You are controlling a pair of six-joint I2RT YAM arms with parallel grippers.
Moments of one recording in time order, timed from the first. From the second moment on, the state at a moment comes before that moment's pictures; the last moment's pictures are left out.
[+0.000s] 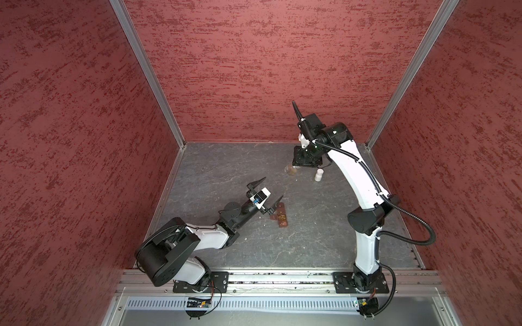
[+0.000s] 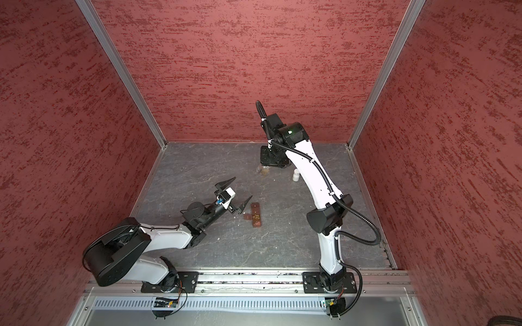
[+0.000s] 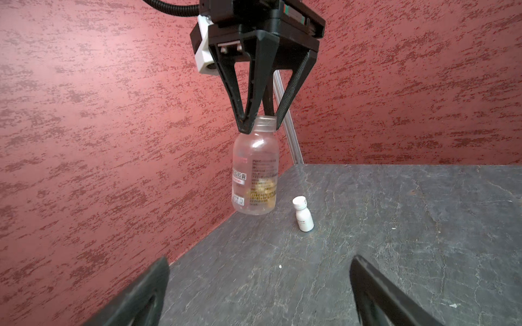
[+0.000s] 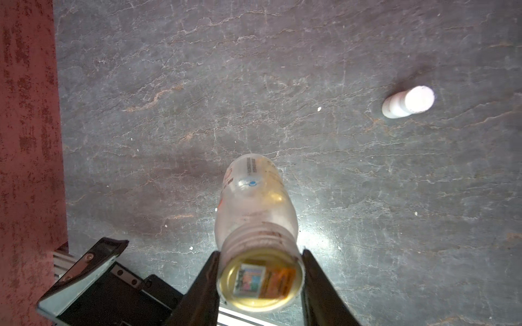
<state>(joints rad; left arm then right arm) -0.71 1.40 0.34 1.23 0.08 0.31 0.52 2.02 2.46 -1.56 -0.04 0.51</state>
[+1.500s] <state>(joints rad) -0.67 0.85 0.26 0.42 -0.33 -0.10 0.53 2.40 2.40 -1.35 0.09 0.55</state>
